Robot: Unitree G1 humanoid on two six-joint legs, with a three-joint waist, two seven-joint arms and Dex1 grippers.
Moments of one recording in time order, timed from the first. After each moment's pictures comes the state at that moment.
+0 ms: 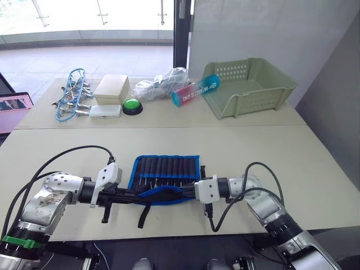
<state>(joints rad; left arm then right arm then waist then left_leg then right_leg) -0.24 0.86 -0.02 0.00 -0.40 0.30 -1.37 -0.45 -0.47 0.41 0.05 0.03 -0.21 1.05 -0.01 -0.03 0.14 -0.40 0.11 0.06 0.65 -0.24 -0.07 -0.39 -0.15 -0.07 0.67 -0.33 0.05</state>
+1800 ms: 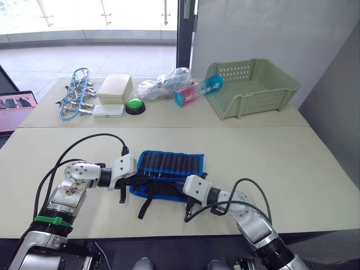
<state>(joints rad) -0.43 0.72 -0.10 0.21 -0.20 0.04 -1.28 -0.26 -0.28 0.39 -0.06 -0.09 0.07 0.66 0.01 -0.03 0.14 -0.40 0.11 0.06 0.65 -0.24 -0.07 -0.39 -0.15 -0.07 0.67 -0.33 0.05</state>
